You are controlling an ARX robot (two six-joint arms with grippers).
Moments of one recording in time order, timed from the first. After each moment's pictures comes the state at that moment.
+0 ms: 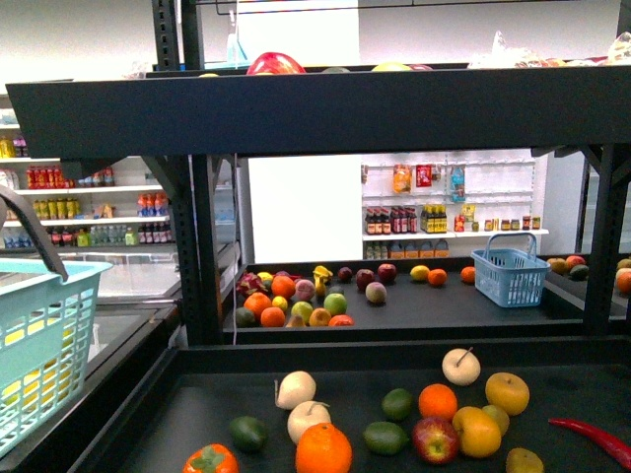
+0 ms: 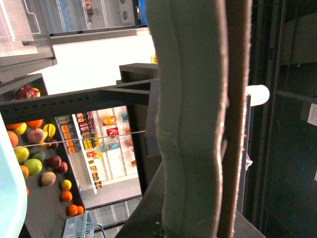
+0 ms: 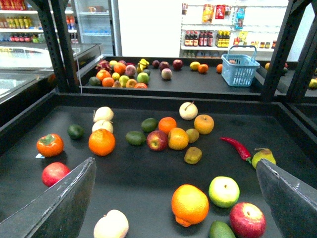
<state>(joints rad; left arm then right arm) 0.31 2.16 1.43 1.14 0.24 -1.56 0.00 0.00 0.01 0.00 0.00 -0.01</state>
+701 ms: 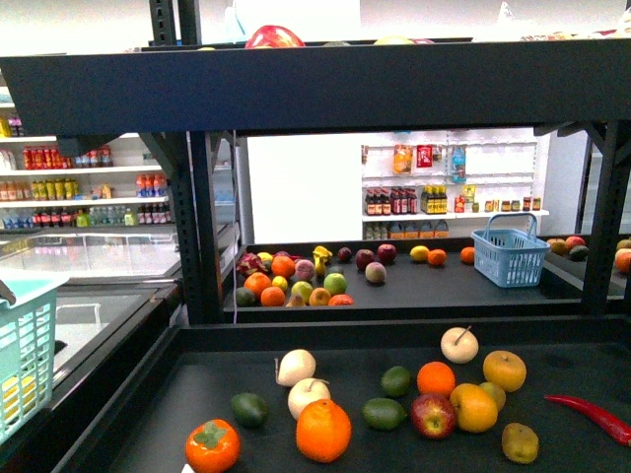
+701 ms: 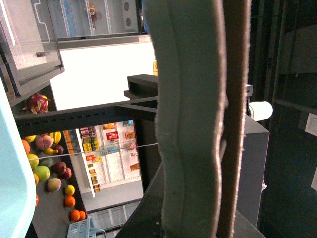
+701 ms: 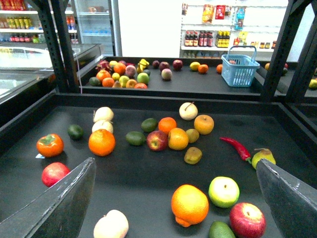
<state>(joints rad) 0.41 2.30 1.46 1.24 0.32 -1.61 0.00 0.00 0.01 0.00 0.00 -0.01</state>
